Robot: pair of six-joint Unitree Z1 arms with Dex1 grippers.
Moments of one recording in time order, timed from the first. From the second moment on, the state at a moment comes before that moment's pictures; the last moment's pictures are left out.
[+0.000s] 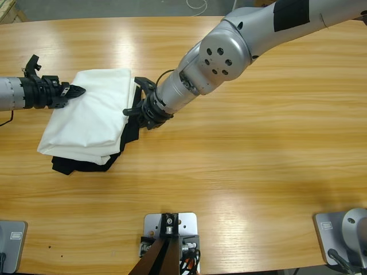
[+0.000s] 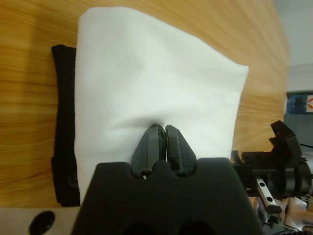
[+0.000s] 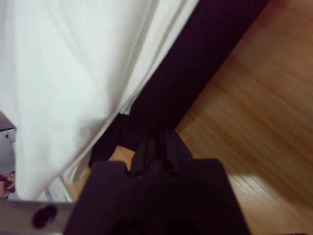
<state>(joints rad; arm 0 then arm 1) -0.19 1.78 -0.48 -0.50 -0.48 -0.64 0.85 2.24 -1.39 0.17 0.51 0.45</state>
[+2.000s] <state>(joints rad) -0.59 1.99 -1.32 0.84 -0.01 1.07 0.85 1.62 -1.31 0.85 -0.16 -0.17</state>
